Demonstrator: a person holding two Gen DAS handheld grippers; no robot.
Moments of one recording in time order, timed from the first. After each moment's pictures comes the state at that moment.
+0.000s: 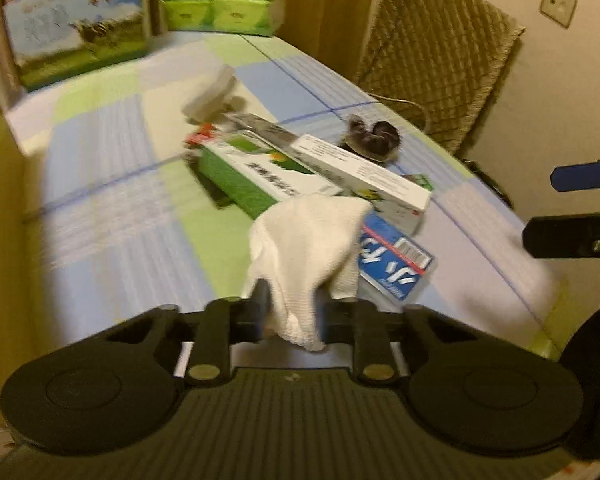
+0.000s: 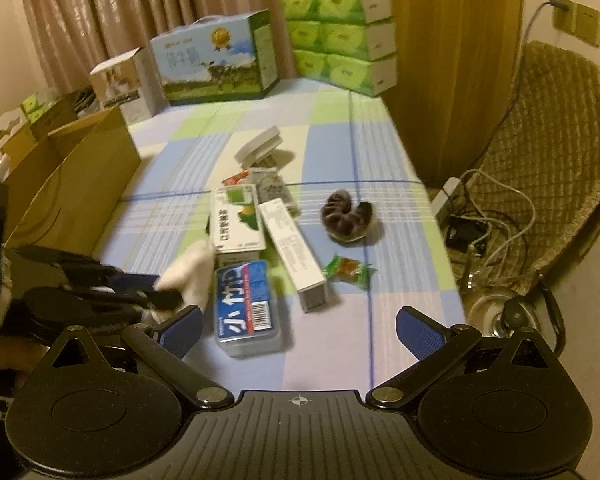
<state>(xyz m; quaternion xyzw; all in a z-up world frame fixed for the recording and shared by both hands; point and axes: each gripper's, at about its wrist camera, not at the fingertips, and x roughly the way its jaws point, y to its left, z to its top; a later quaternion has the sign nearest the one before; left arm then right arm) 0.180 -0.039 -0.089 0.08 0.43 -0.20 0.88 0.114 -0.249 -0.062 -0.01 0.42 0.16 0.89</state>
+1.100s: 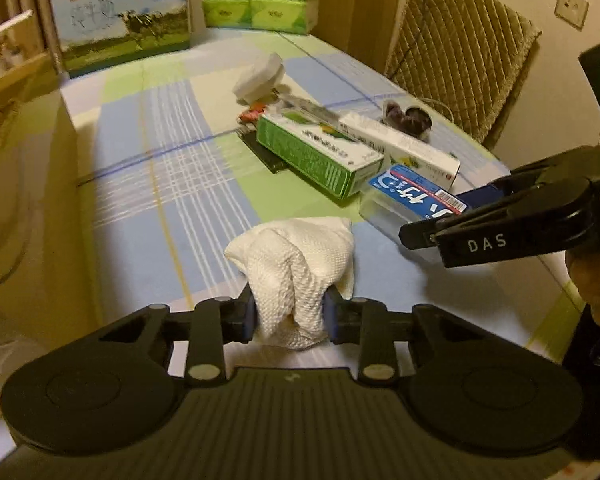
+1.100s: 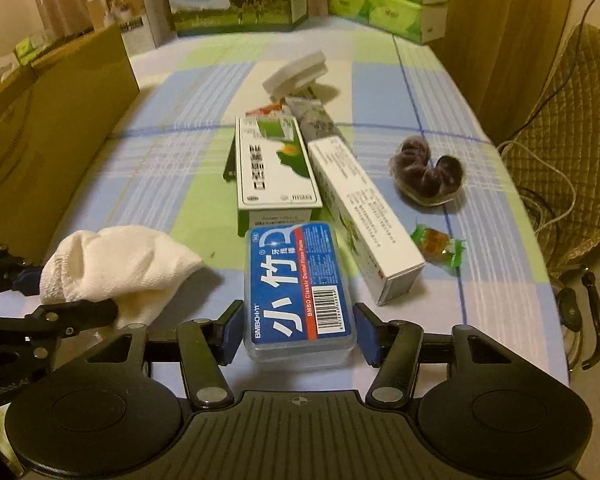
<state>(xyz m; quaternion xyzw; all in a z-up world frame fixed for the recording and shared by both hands) 0.143 0.001 -0.093 0.06 0.42 -0.17 0.89 0.146 -0.184 -0.126 -0.04 0.46 0.15 0.87</state>
